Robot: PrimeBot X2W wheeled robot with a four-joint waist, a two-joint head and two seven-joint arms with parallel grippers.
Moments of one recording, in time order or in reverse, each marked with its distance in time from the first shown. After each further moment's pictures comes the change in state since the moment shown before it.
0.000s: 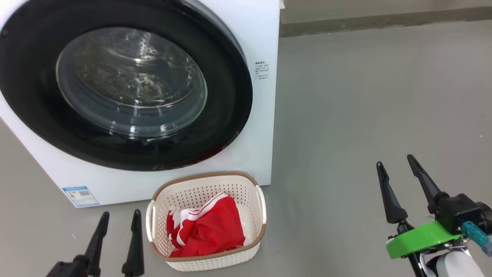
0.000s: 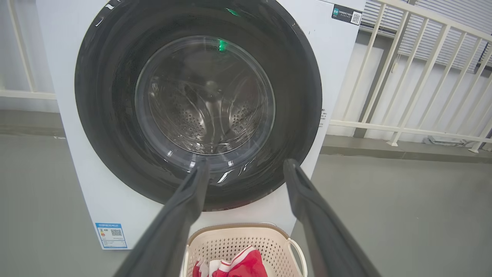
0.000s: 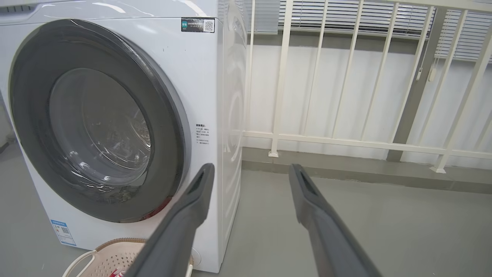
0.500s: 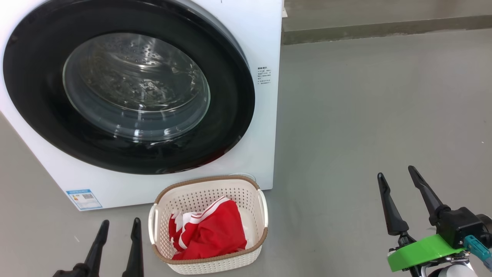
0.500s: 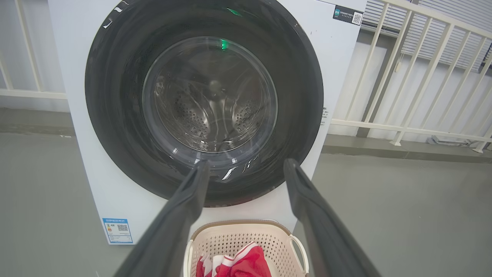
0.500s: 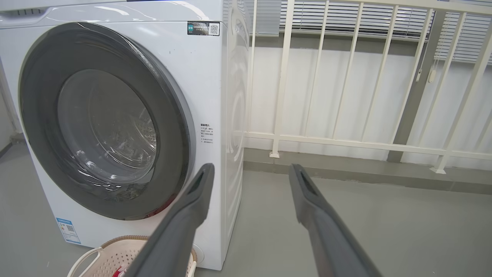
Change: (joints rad) left arm 0.045 0.006 -0.002 -0.025 -0.001 0.009 0.002; right arm 0.074 0.010 -0.010 -0.063 -0.012 0.000 0.000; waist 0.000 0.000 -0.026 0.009
